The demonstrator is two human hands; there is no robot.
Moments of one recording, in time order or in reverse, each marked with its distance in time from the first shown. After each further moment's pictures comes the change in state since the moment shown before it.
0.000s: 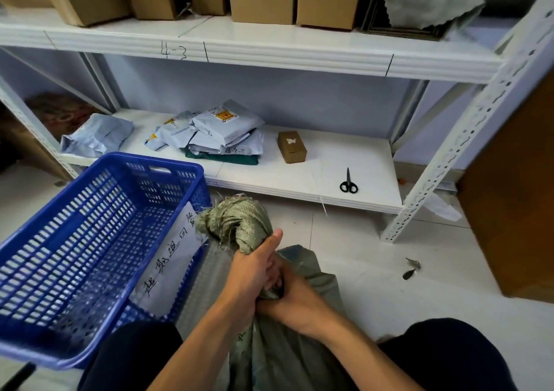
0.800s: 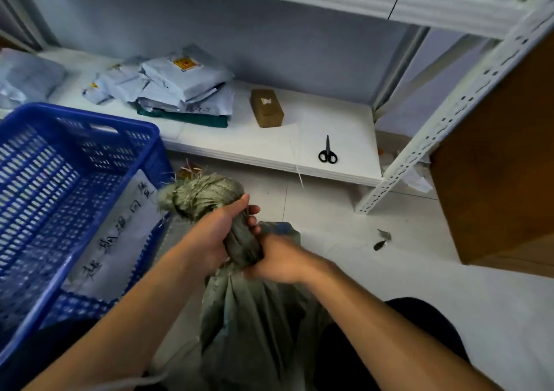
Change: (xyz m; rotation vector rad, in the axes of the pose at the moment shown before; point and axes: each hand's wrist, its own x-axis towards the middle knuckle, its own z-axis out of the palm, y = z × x) left_hand 0.096 -0.019 -0.003 -0.251 -0.167 -0.409; right_hand 0.080 0.044 -0.041 -0.505 -0.244 0.207
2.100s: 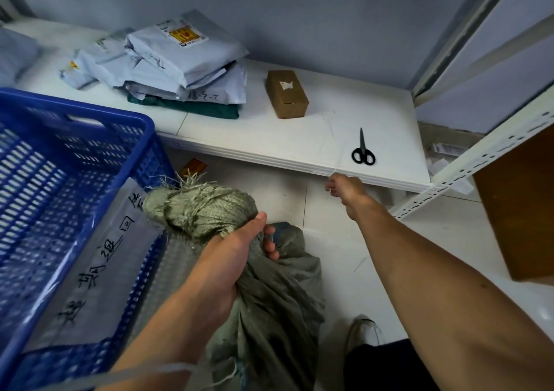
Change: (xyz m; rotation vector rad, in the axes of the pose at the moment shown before) left_hand 0.058 0.018 -0.026 0.045 0.105 0.031; right_hand 0.199 0.123 -0.113 0.787 0.612 0.508
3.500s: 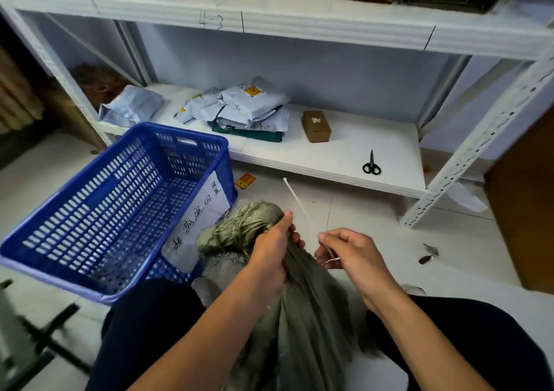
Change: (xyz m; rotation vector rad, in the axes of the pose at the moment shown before) left_hand -0.150 -0.062 0.013 -0.165 0.121 0.083; right_hand -0.369 0.068 -0.063 0.160 -0.341 -0.350
